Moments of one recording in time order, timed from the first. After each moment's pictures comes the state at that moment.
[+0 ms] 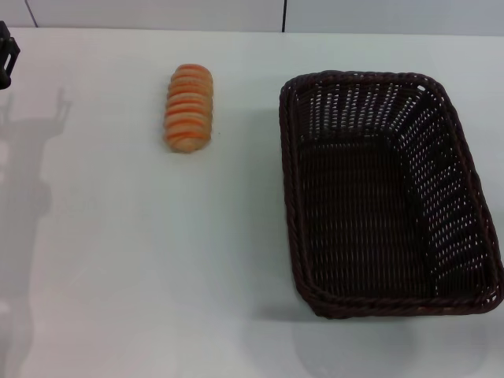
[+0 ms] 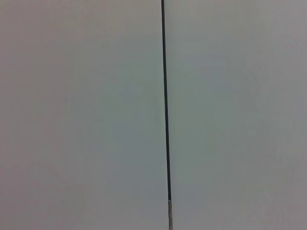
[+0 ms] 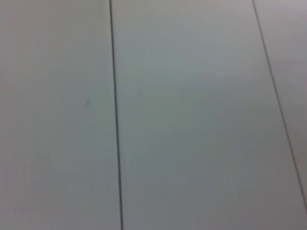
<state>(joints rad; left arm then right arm) -0.39 -2.07 -1.32 -0.28 2.48 1.09 0.03 0.00 2.07 -2.20 -0.60 -2.10 1.51 2.95</state>
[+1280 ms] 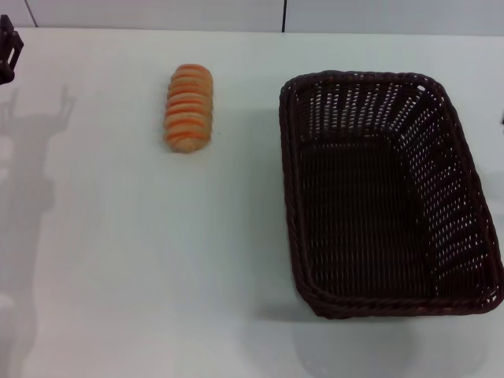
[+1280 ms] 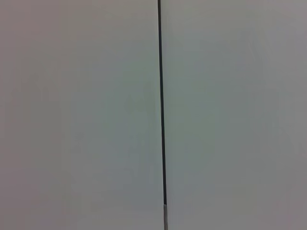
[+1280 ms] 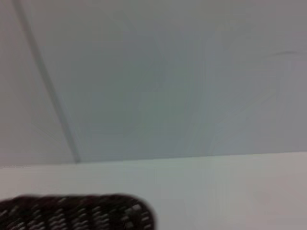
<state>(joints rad) -0.41 -2.07 -1.32 -0.28 2.47 1.09 0.03 -0.25 2.05 -1.65 -1.76 -2.38 -0.50 2.77</state>
